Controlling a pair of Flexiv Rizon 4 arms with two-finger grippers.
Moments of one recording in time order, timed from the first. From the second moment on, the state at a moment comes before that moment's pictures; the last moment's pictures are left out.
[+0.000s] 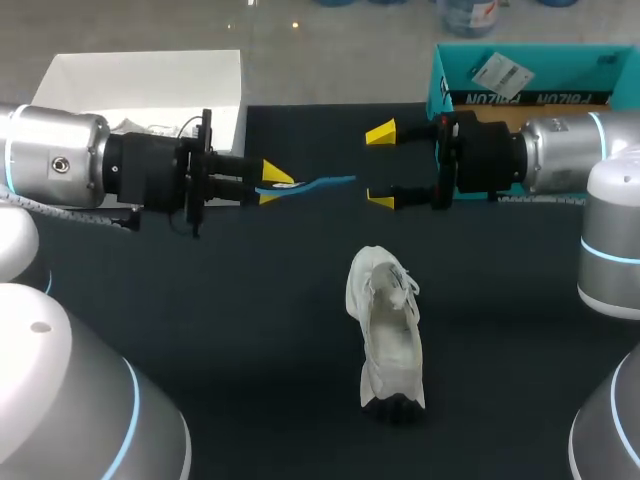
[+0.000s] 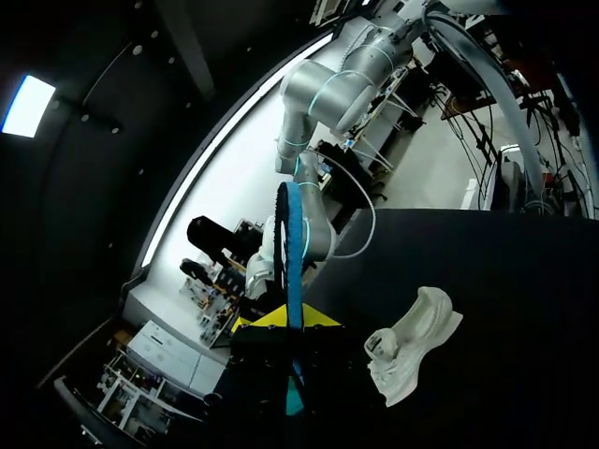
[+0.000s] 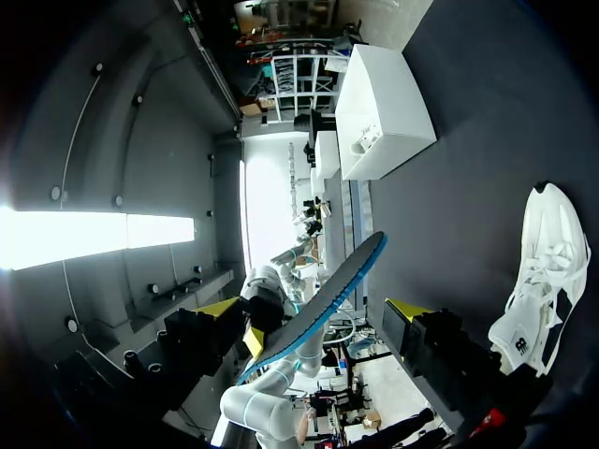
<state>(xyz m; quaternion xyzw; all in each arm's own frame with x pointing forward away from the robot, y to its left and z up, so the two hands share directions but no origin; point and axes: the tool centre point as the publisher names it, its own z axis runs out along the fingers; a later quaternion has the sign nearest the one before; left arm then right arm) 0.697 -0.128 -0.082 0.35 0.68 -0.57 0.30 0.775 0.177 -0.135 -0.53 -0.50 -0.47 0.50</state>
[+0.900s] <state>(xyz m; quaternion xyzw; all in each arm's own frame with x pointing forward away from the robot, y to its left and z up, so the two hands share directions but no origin) 0.696 -0.126 -0.086 0.45 0.67 -0.45 0.38 0.775 0.177 -0.135 -0.53 -0.50 -0.47 0.50</state>
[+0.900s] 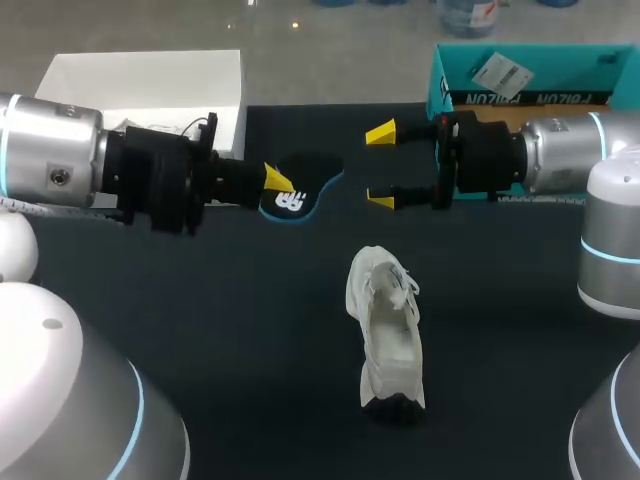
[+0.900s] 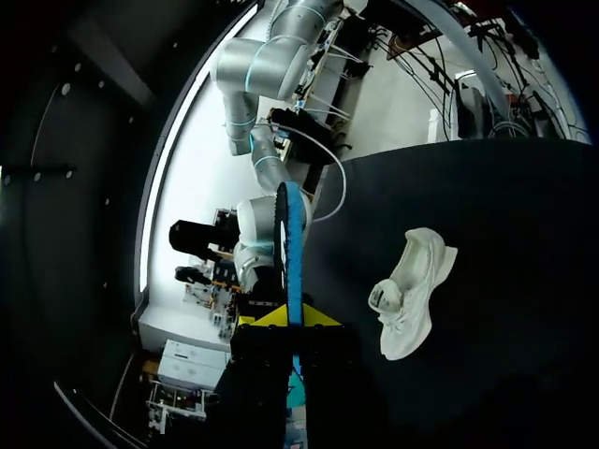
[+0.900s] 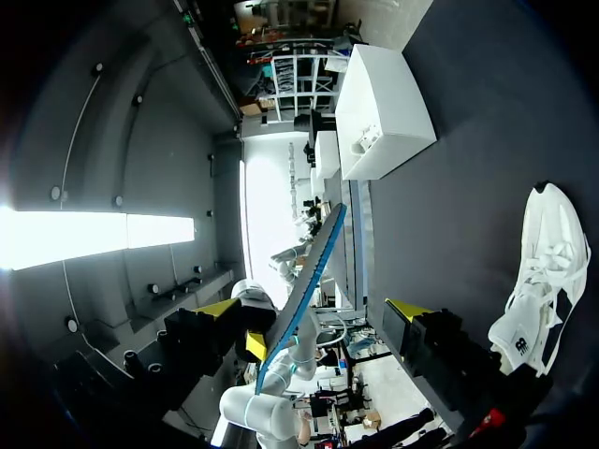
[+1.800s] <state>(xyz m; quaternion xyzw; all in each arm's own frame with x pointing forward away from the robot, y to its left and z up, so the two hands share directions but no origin) 0.702 -0.199 -0.104 0.49 0.64 -0.44 0.40 0.775 0.177 -0.135 -0.53 -0.50 -0.47 0.50</state>
